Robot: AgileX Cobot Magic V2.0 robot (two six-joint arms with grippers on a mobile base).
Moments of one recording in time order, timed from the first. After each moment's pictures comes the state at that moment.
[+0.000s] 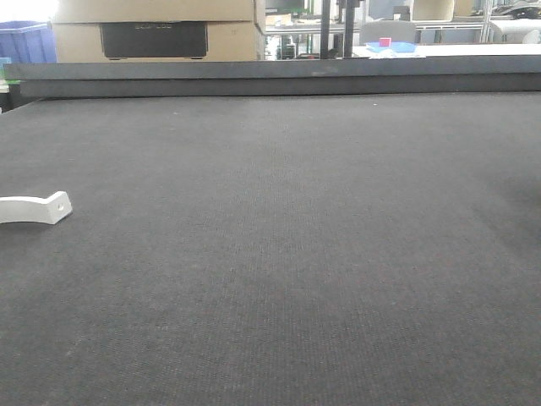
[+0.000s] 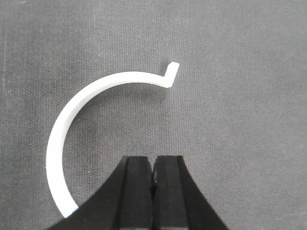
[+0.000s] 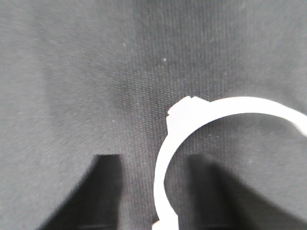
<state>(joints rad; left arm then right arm) -0.11 1.24 -0.99 -0.06 0.88 -0.05 -0.11 1.52 -1.03 0.12 1.01 0.08</state>
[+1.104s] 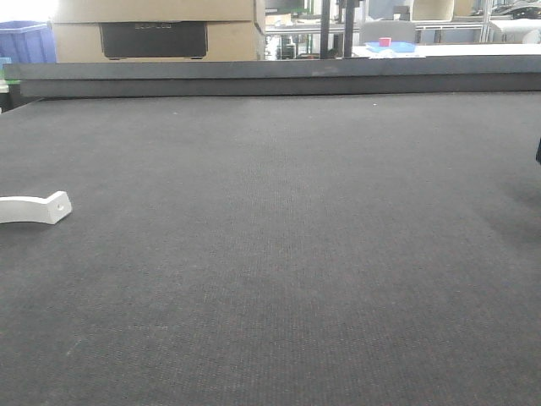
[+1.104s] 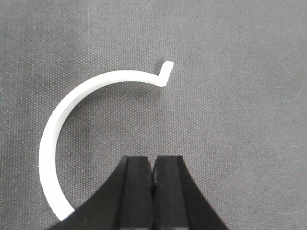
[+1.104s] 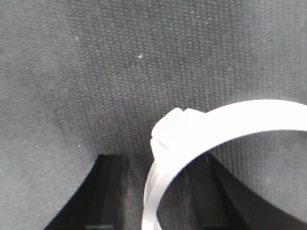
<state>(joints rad) -0.11 1.24 -0.99 -0.08 0.88 -0.05 -0.11 1.66 -1.03 0.09 0.99 0.16</state>
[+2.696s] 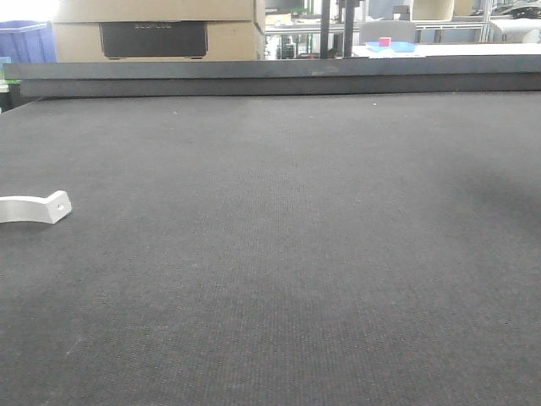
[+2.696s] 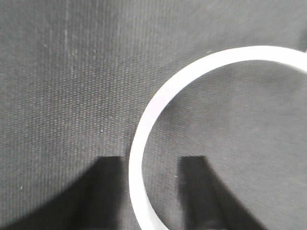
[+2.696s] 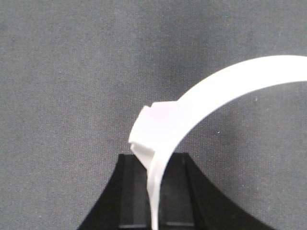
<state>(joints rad) 0.07 1.56 -1.05 0.02 0.93 0.00 0.05 1.35 -1.19 0.10 1.01 0.09</state>
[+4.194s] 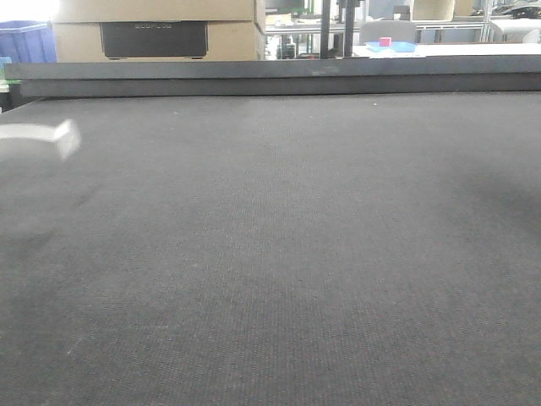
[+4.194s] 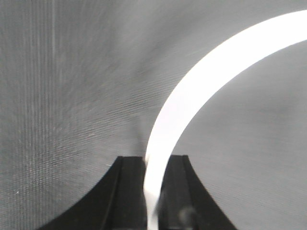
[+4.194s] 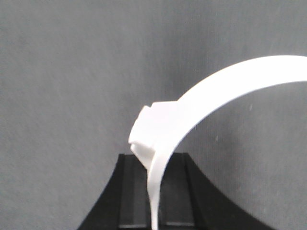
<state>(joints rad) 0.00 1.46 -1.05 0.04 0.93 -0.01 0.05 1.25 -1.19 0.10 1.00 0.09</state>
